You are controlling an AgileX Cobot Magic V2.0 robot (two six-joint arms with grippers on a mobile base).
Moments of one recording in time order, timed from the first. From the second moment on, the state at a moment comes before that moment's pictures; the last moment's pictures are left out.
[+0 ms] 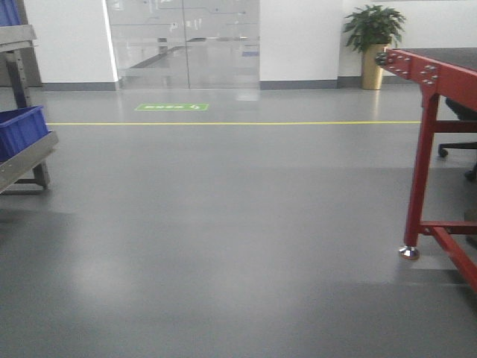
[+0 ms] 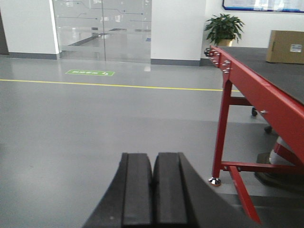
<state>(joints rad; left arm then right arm) 0.02 0.00 0.00 -0.03 0.05 0.07 -0.10 0.00 0.00 0.17 0.10 -0.15</state>
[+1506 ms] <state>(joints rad) 0.02 0.00 0.00 -0.03 0.05 0.07 -0.10 0.00 0.00 0.17 0.10 -0.15</state>
